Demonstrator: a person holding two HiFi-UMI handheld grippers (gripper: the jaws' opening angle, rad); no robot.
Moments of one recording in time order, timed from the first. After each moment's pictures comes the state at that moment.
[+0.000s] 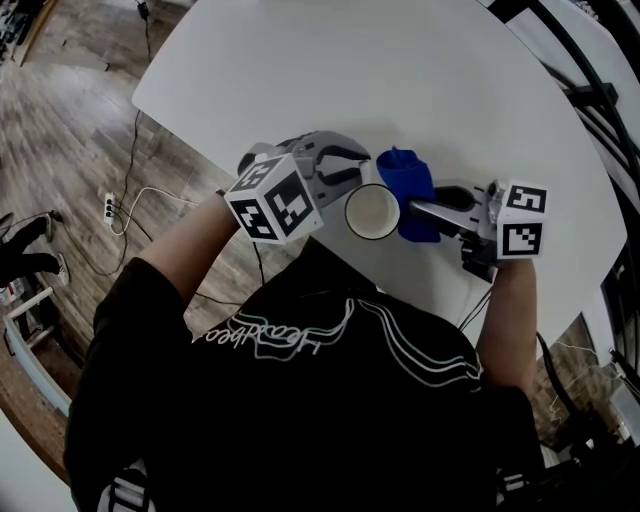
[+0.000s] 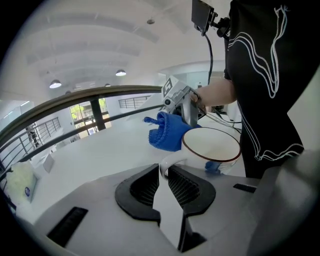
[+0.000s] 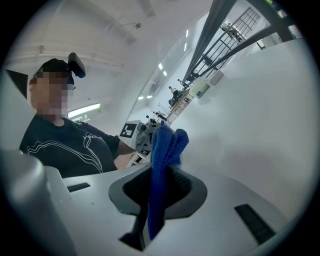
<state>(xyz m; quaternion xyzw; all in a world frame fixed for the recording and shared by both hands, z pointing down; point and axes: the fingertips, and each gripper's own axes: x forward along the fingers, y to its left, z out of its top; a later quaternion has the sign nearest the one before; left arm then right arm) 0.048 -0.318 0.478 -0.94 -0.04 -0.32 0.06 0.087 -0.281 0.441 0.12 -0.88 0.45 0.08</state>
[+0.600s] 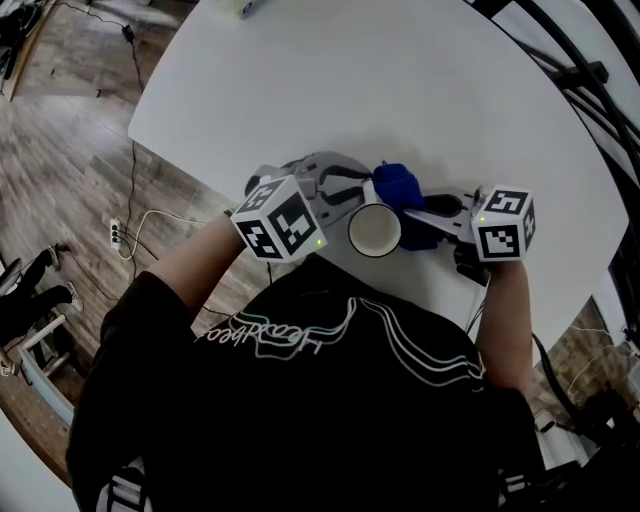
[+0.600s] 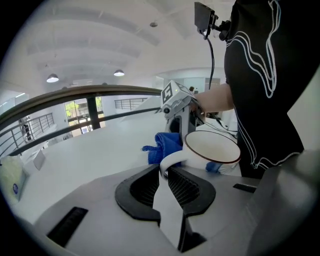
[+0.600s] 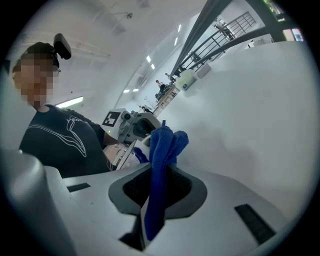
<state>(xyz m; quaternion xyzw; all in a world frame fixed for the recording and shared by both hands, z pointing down) 0.060 -0.314 0.476 -0.95 -0.07 -0.31 0.03 0.091 -0.282 0.477 0.18 -0.85 0.46 0.15</state>
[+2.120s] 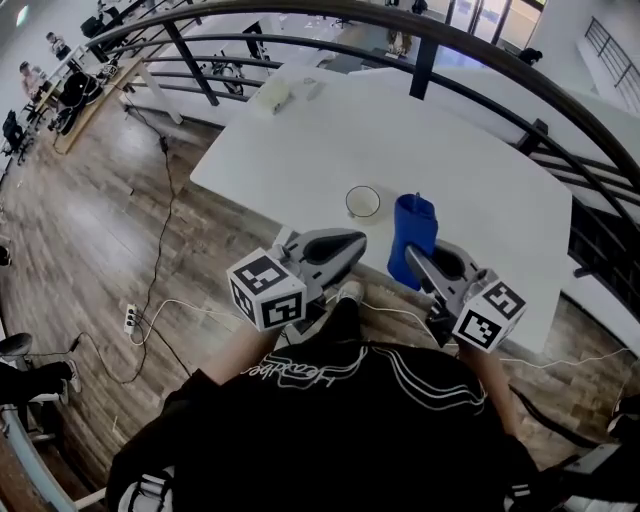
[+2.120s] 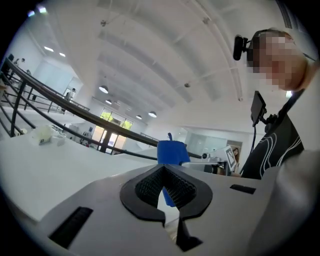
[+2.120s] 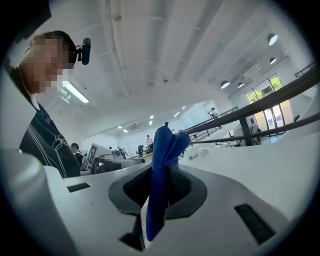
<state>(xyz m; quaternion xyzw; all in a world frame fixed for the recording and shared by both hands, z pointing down) -0.001 -0.122 0.254 -0.98 0.07 -0.03 -0.18 0.065 -0.094 0.251 0.47 -0.87 0.17 -0.04</state>
